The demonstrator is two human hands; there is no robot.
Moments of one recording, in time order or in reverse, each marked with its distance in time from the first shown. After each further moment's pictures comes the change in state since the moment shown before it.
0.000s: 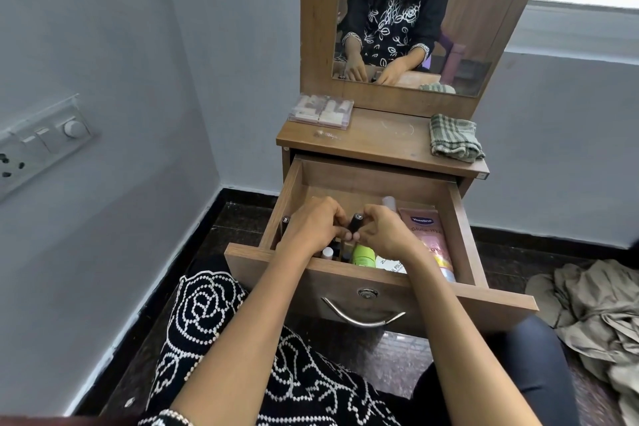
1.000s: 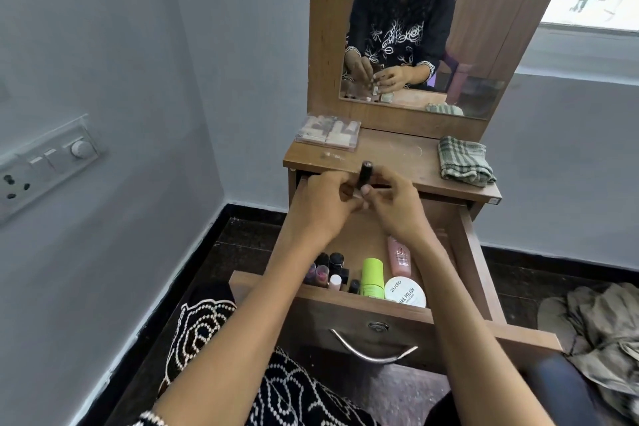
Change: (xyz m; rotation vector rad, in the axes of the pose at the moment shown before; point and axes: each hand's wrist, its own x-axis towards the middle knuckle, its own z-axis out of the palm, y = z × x) left_hand 0.030 0.016 -0.037 -0.360 0.327 0.090; right_hand 0.025 -0.046 -0.031 0.263 0.377 -0.334
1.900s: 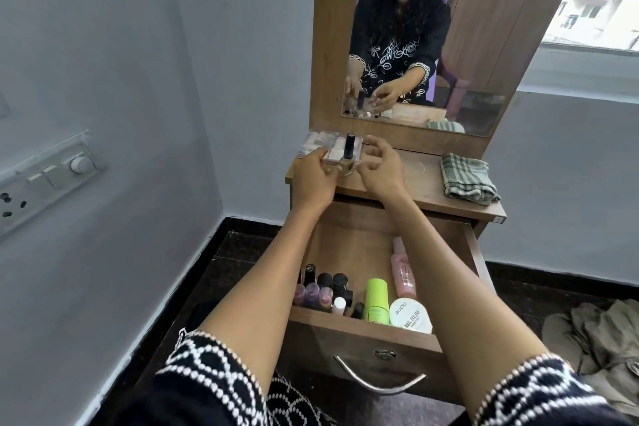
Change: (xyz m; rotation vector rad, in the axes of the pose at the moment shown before) left_hand 0.065 -0.011 -0.008 -0.079 0.250 -0.095; right_hand 0.083 -0.012 0.020 0.041 0.127 0.165
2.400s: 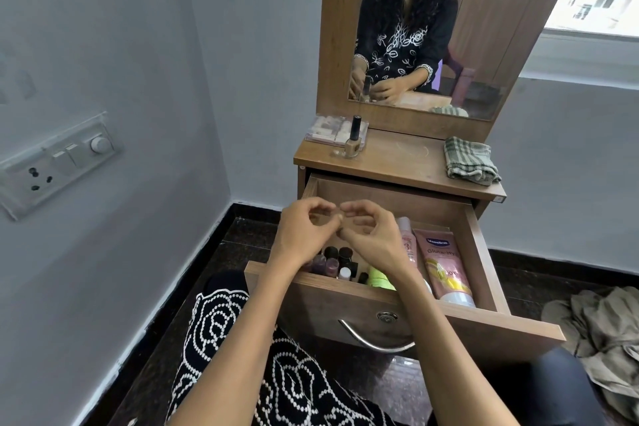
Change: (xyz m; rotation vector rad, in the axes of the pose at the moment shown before) left_hand -0.102 -0.034 -0.040 0.040 -0.187 -0.026; right_hand -0.127 0.039 0.003 -0.004 -0.203 -0.032
